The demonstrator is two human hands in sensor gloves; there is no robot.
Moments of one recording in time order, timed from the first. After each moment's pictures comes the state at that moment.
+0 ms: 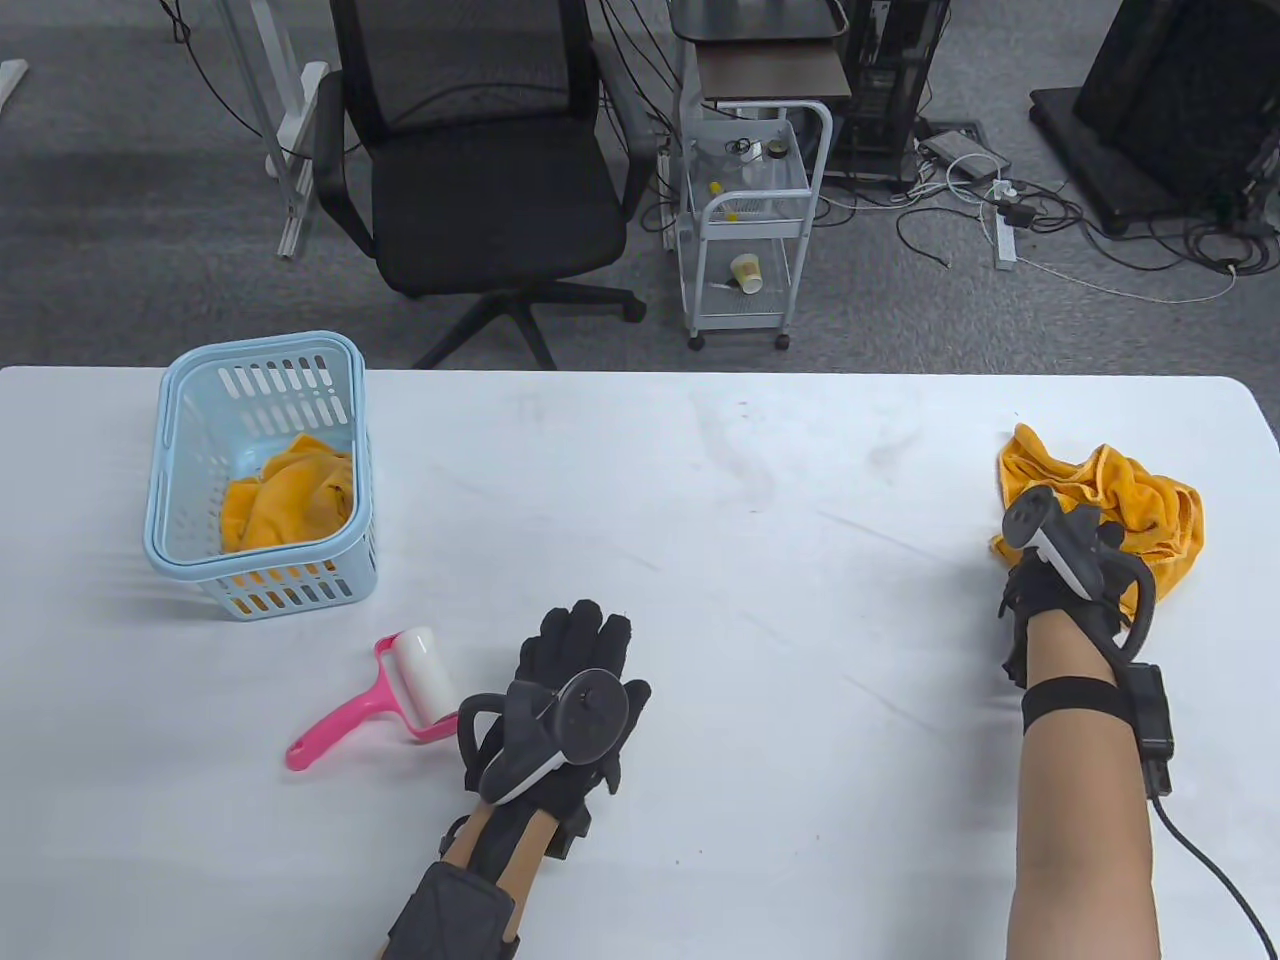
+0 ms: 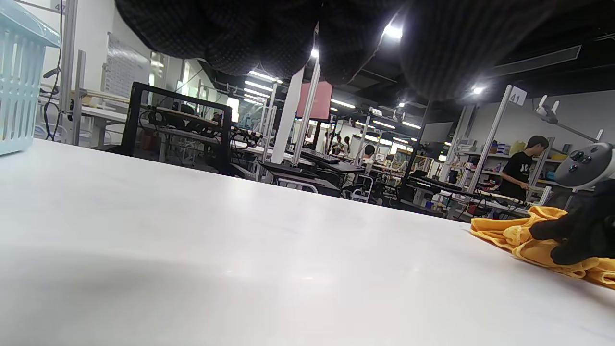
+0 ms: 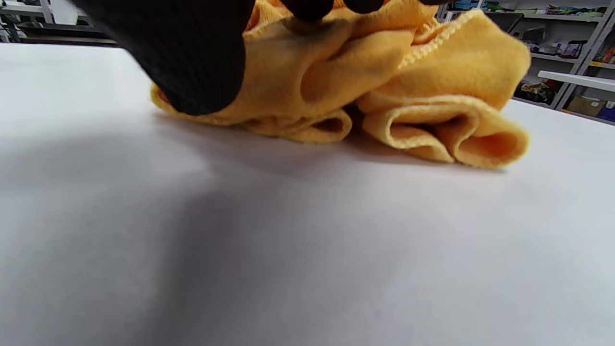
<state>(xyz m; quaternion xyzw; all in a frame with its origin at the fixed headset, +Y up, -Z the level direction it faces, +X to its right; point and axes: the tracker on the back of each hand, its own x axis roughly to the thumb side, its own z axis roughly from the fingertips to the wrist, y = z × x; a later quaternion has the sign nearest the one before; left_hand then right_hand) -0.095 -0.714 -0.252 0.03 -0.10 0.12 0.99 0.390 -0.784 -0.440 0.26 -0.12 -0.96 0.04</state>
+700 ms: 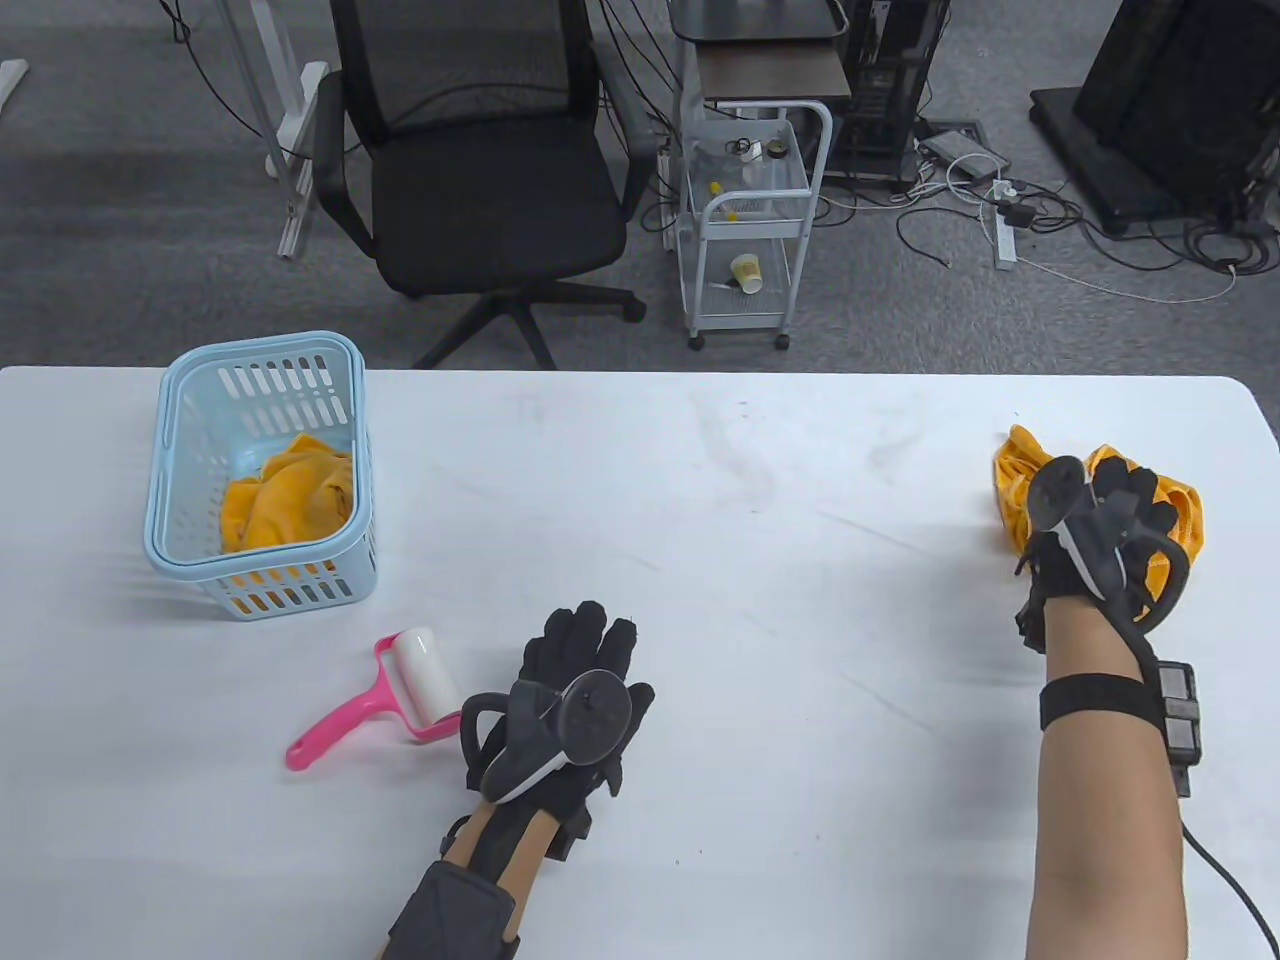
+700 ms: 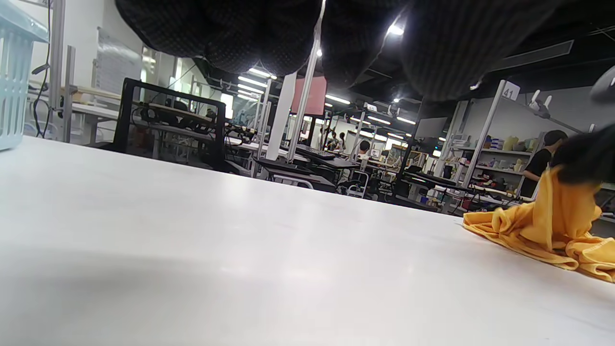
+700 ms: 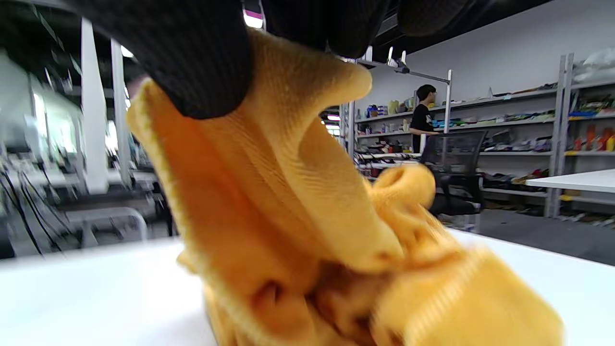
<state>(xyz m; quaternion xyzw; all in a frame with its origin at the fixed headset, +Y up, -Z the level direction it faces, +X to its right) -0.091 -0.714 -0.251 0.03 -0.12 0.11 0.99 0.371 -0.664 -0.412 0.25 0.14 -0.96 0.00</state>
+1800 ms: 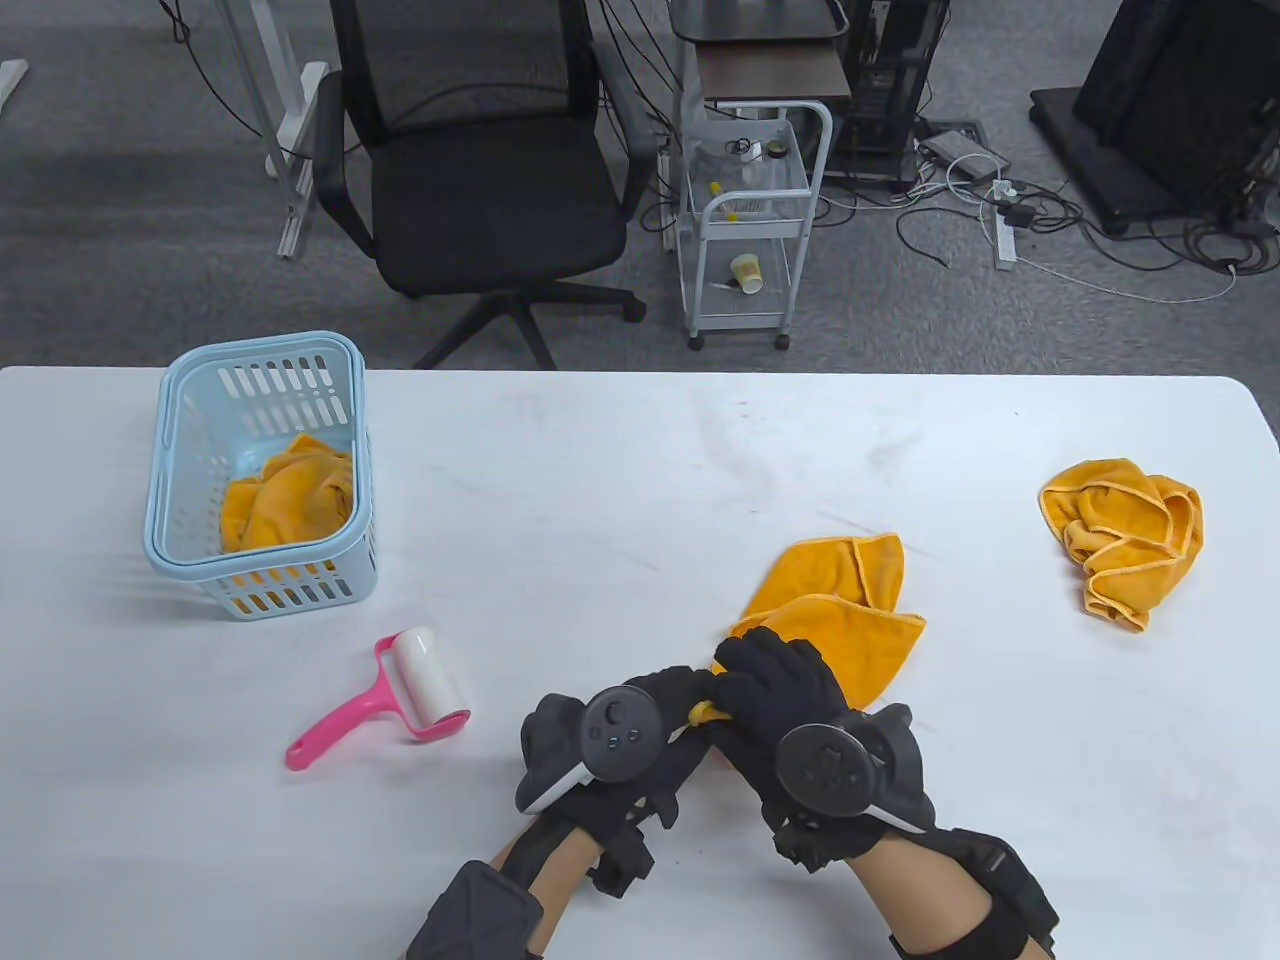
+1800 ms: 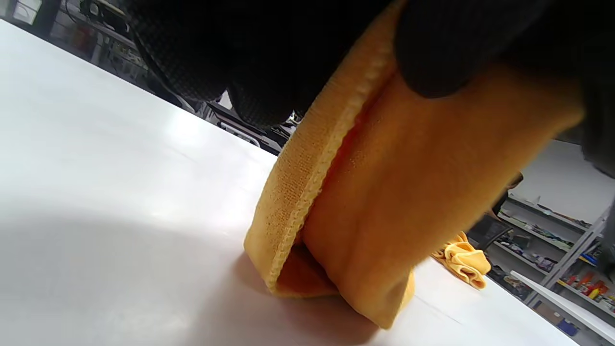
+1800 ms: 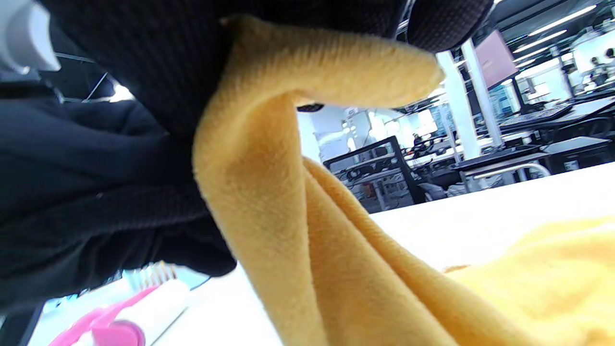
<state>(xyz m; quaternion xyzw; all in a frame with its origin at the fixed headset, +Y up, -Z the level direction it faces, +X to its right) -0.060 -0.730 -0.242 -0.03 -0.18 0.25 0.95 0.129 -0.693 -0.226 -0.26 0.11 -0.94 -0.19</state>
